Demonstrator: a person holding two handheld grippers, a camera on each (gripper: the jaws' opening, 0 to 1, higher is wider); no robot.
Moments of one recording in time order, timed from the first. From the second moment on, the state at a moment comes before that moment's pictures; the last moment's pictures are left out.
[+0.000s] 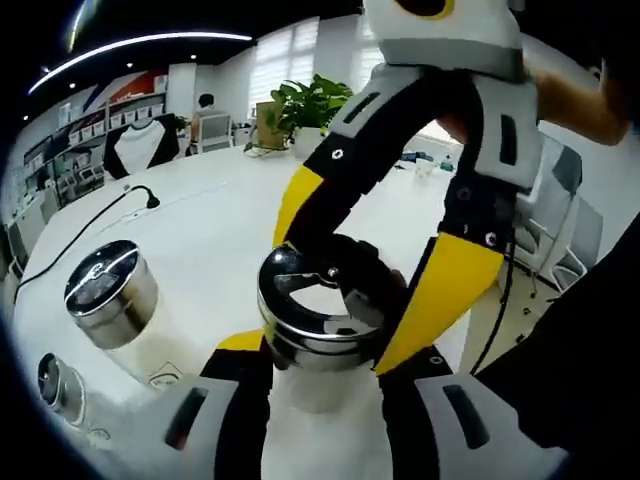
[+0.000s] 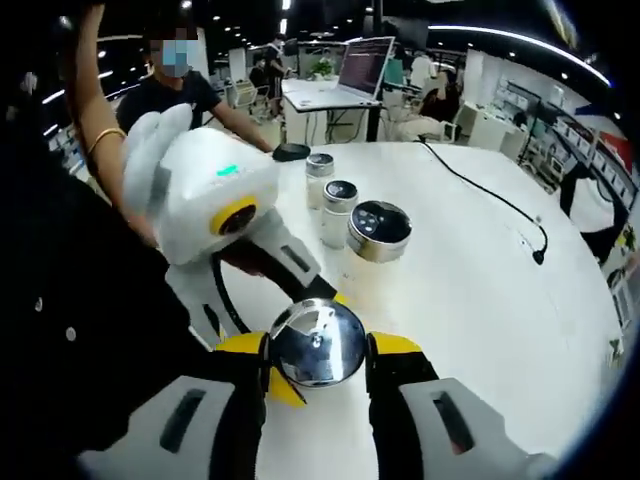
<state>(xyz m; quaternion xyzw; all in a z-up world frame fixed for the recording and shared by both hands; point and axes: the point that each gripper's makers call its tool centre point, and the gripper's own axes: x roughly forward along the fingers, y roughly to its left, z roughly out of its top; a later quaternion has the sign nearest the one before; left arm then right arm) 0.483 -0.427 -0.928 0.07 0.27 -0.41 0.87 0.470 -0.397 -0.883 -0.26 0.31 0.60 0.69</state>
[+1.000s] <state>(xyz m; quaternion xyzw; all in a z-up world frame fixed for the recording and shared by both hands) 0.475 -0.419 -0.923 0.12 0.24 -0.45 0.85 0.469 -0.394 -0.887 -0.25 0.36 0.58 0.69</state>
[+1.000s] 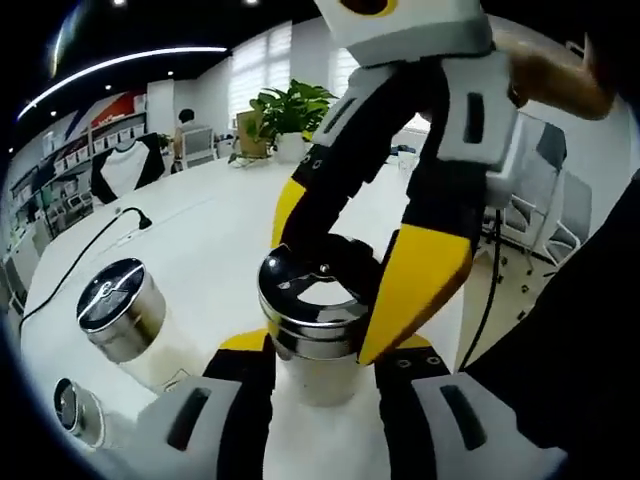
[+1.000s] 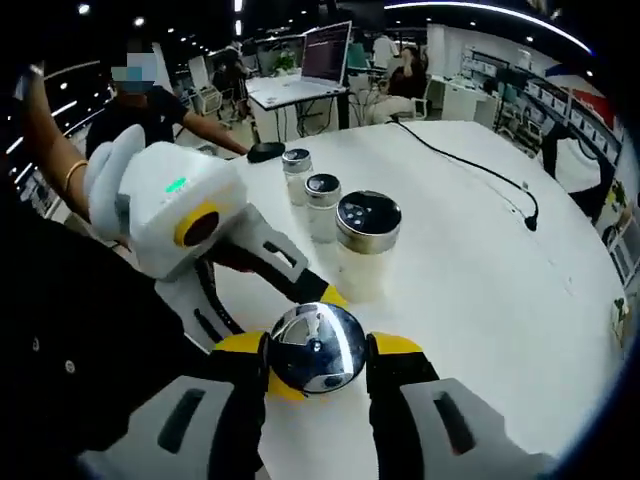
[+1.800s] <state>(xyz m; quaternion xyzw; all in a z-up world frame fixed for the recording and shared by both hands) 0.475 -0.421 -0.925 0.15 0.23 -0.48 0.83 0.464 -0.395 -0.892 -0.30 0.38 0.57 0.66</state>
